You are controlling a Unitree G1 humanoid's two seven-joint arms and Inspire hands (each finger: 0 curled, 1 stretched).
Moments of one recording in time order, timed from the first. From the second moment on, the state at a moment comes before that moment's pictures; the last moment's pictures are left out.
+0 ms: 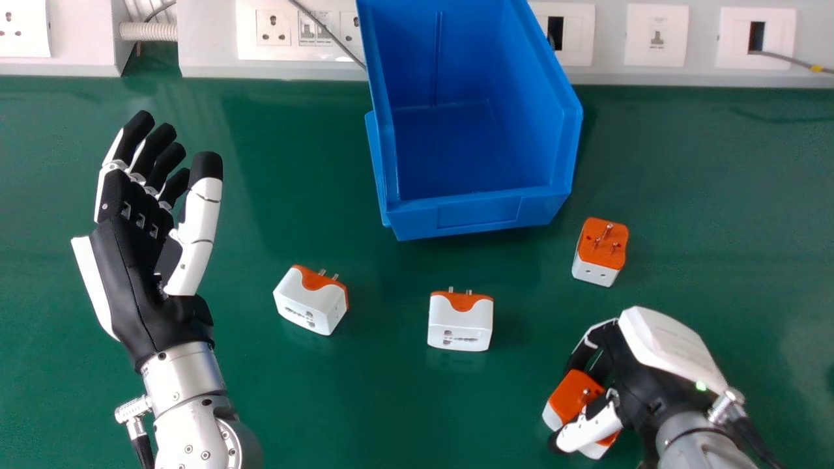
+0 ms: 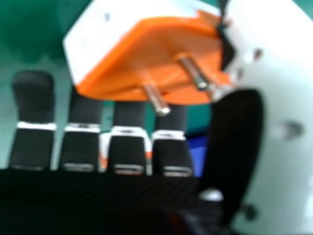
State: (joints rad) left arm -0.16 -0.05 0.24 0.34 -0.08 -0.62 0.22; right arm 0.09 -0.22 0.32 -0.27 -1.00 0.58 0.31
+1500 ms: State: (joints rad) left arm -0.20 -0.04 0.25 0.41 -0.06 -0.65 0.22; right arm -0.15 -0.22 0.25 -0.34 -0.86 0.05 -0.06
